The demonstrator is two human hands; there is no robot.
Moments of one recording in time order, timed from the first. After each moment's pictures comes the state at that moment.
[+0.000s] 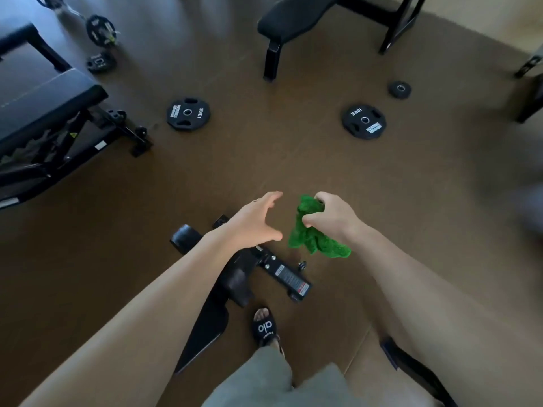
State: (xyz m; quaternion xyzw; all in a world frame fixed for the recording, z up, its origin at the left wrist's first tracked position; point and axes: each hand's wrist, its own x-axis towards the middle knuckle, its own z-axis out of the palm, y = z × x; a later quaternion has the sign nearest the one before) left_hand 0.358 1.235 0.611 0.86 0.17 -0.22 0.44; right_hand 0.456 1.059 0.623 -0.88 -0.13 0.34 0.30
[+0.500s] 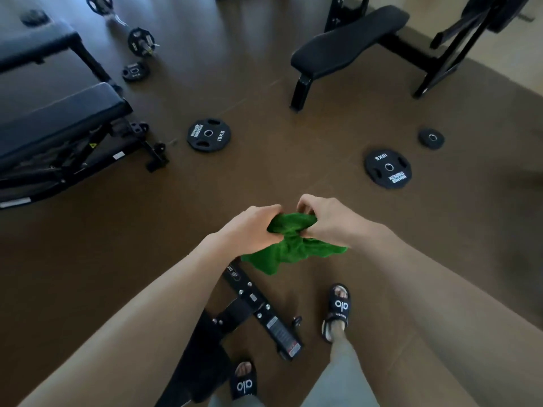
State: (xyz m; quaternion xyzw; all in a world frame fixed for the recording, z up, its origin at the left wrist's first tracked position) left_hand 0.532 1.325 0.628 0.91 0.16 -0.15 0.35; right_hand 0.665 1.168 0.656 -0.84 -0.37 0.36 0.17
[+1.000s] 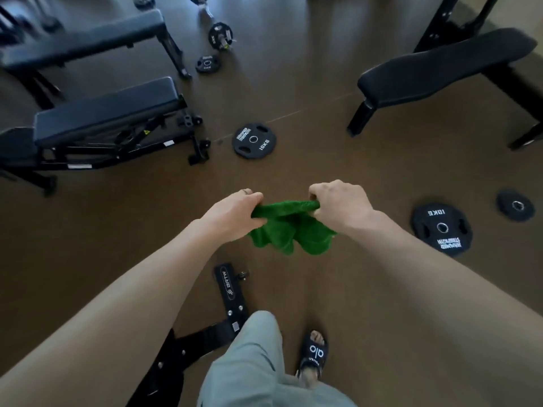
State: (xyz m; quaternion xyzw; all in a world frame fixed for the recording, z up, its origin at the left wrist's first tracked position) left_hand 0.715 1.404 0.652 0.90 0.35 -0.14 0.23; right_hand 0.913 1.286 0.664 -0.80 -0.56 0.19 -0.03
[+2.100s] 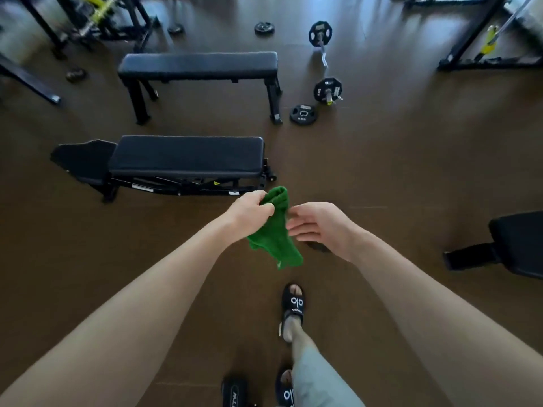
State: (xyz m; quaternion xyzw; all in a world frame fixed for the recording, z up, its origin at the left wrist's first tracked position) left_hand 0.756 1.958 0.662 0.63 0.61 0.06 0.48; right_hand 0.942 1.910 0.643 -0.61 -0.32 0.66 0.29
